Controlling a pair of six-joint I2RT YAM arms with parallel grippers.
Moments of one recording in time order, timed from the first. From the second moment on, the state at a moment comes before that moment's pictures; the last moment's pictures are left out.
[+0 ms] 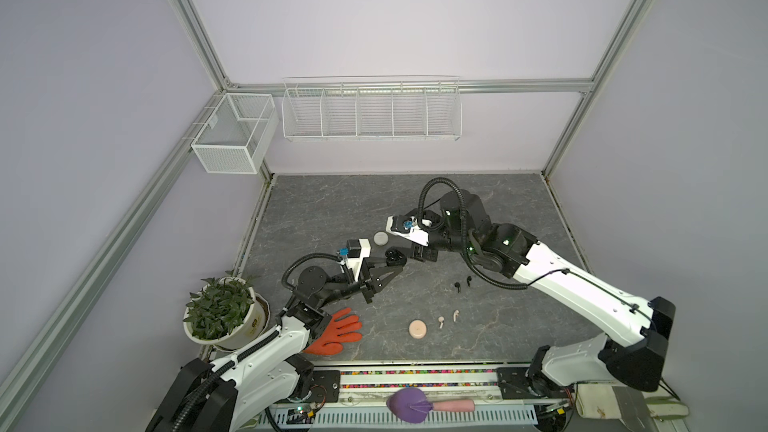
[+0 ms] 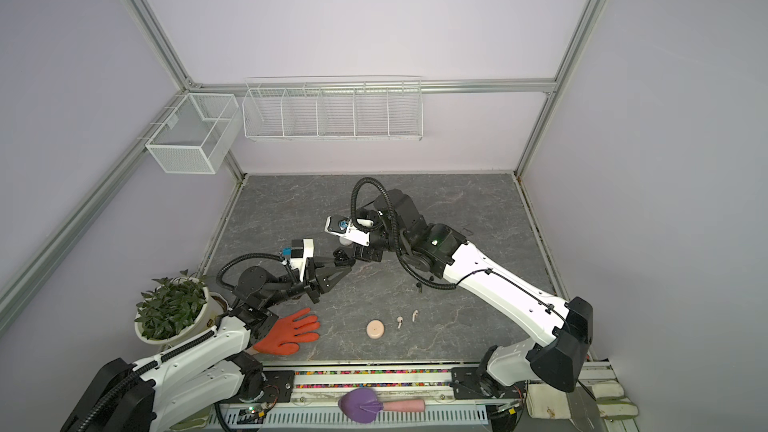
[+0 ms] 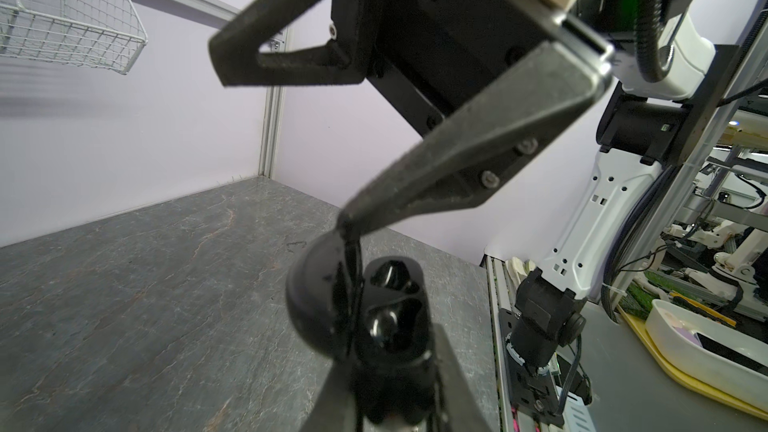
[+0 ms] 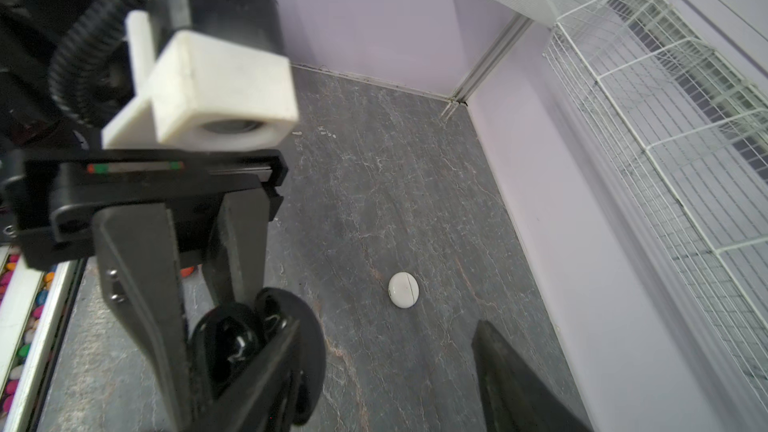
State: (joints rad) left arm -0.58 1.00 0.29 0.90 0.74 -0.37; right arm 0.90 1.41 1.44 -0.49 -0.16 -0.57
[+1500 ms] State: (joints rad) left arm -0.63 1.03 0.26 0.91 0.59 -0.41; right arm 0.62 1.67 0.99 -0.72 0.02 0.32
